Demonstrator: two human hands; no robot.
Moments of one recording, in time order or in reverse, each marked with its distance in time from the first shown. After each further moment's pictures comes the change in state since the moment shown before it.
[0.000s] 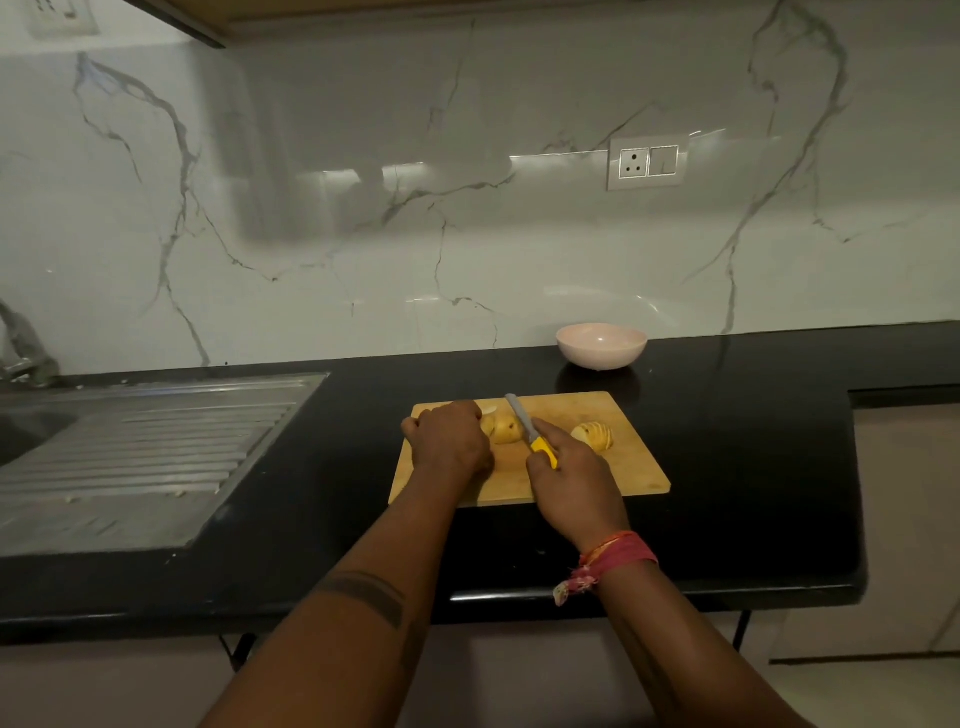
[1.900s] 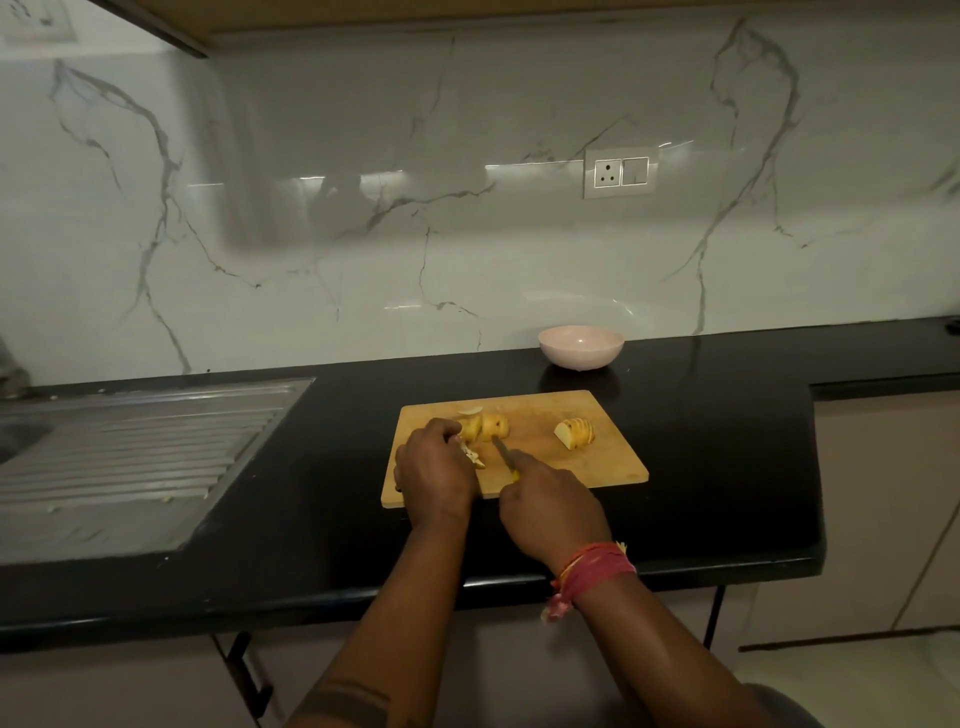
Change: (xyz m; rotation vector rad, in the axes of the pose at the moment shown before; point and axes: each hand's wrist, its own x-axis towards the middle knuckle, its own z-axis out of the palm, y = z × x) left_hand -0.050 -0.007 0.036 -0.641 0.512 -0.125; right_hand -0.042 -0.026 0.002 -0.366 -0.116 0.002
